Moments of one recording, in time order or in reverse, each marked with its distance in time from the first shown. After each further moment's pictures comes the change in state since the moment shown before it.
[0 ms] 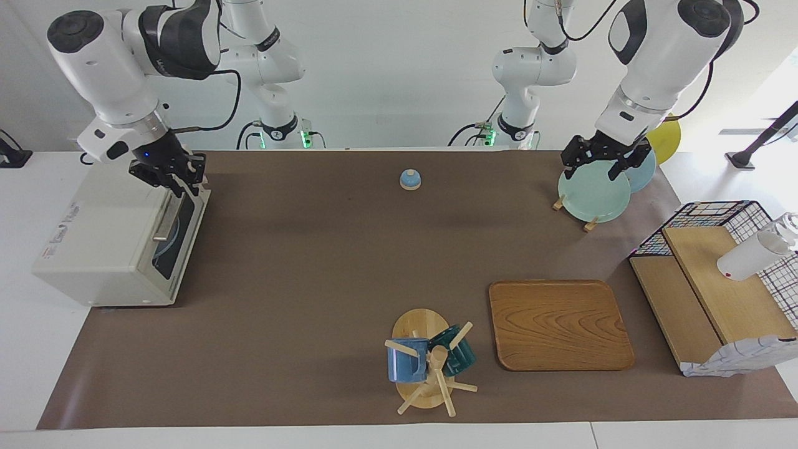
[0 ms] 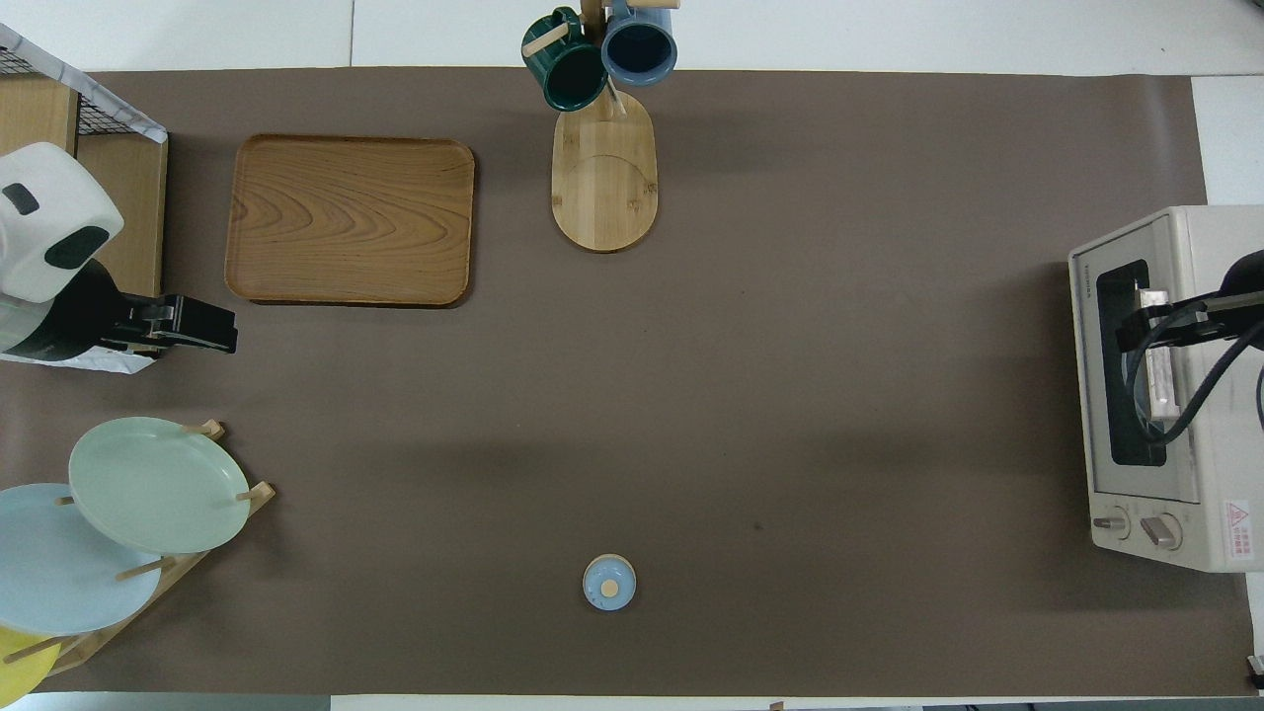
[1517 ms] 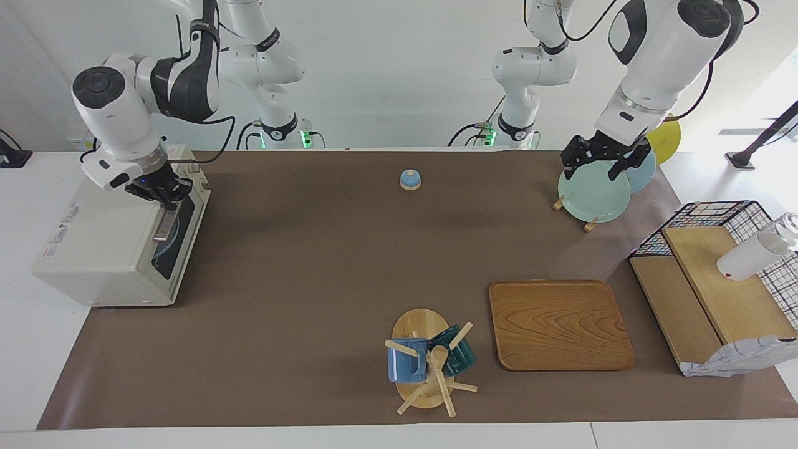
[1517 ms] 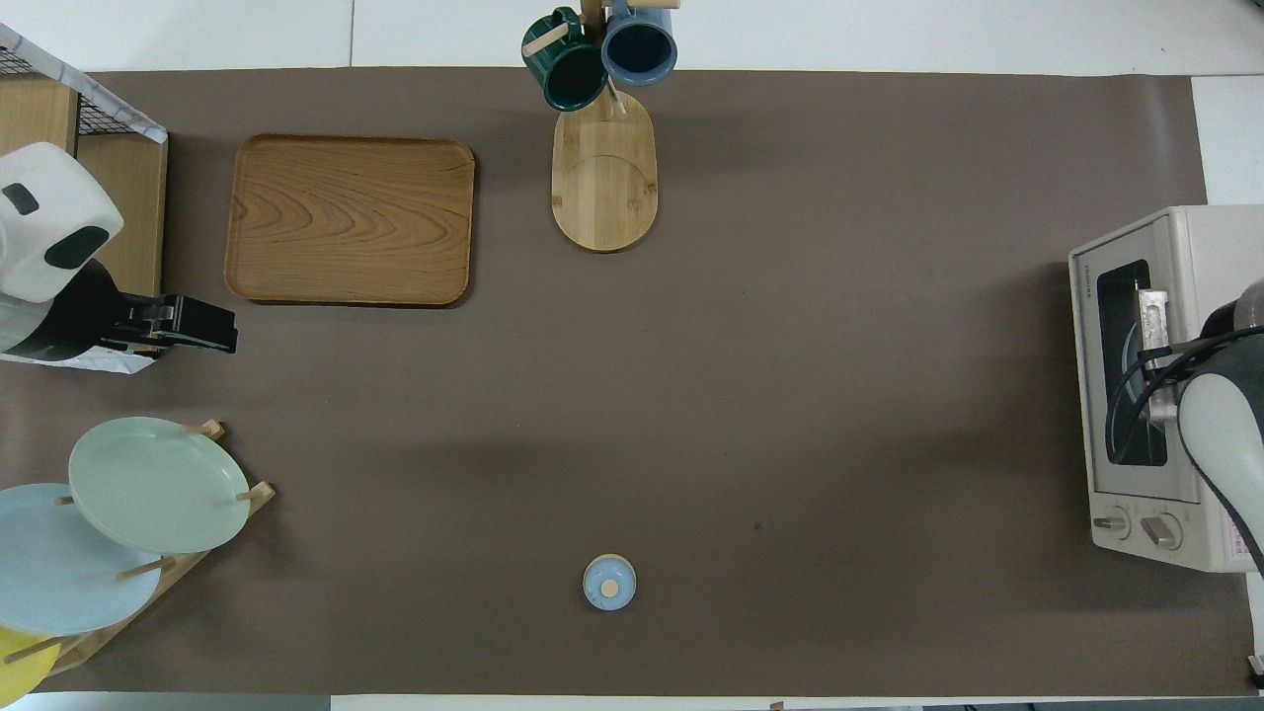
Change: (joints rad) left arm 0.000 0.000 0.000 0.000 0.000 0.000 0.000; right arm -0.072 0.003 -0.003 -0.179 -0.167 0.122 0.017
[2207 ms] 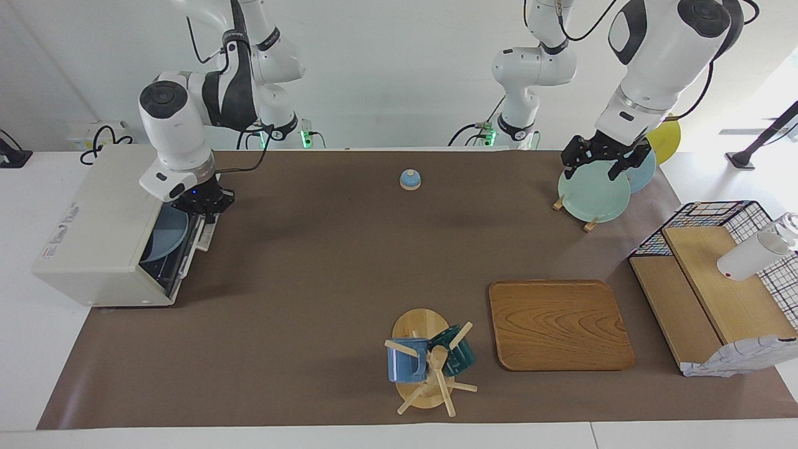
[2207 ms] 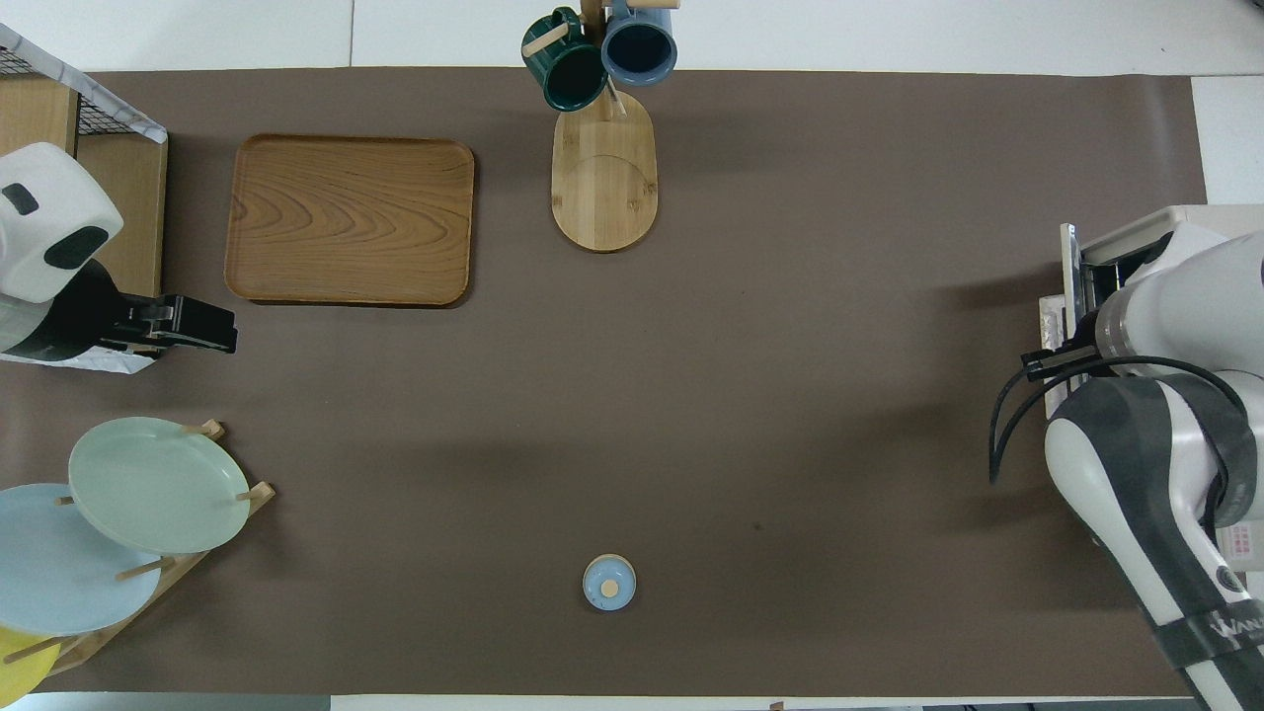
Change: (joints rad) left arm 0.000 0.000 0.000 0.000 0.000 0.000 0.000; right arm 0.125 0.009 0.023 -0.119 0.042 0.186 0.045
